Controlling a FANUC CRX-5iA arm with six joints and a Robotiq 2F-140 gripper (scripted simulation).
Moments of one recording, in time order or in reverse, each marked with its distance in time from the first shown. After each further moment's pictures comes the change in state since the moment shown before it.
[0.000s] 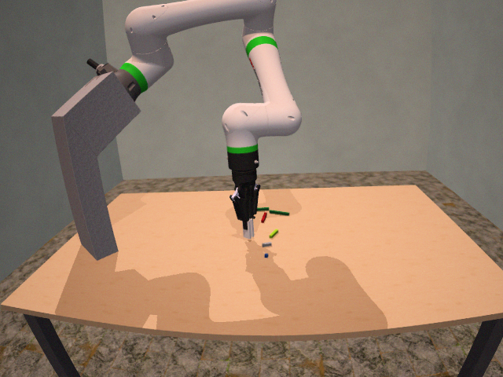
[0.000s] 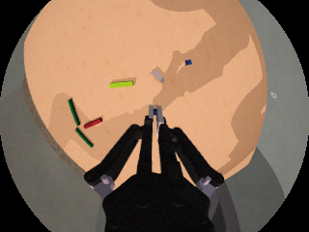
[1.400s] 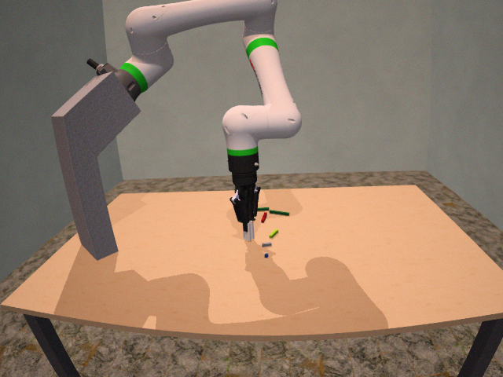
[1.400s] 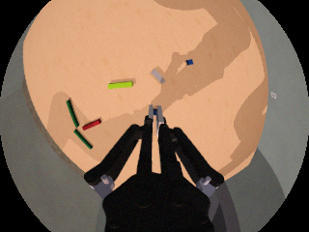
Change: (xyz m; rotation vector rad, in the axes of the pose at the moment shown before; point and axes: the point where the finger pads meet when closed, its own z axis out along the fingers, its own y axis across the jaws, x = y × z) arm 0.000 0.000 0.007 0.000 0.000 0.000
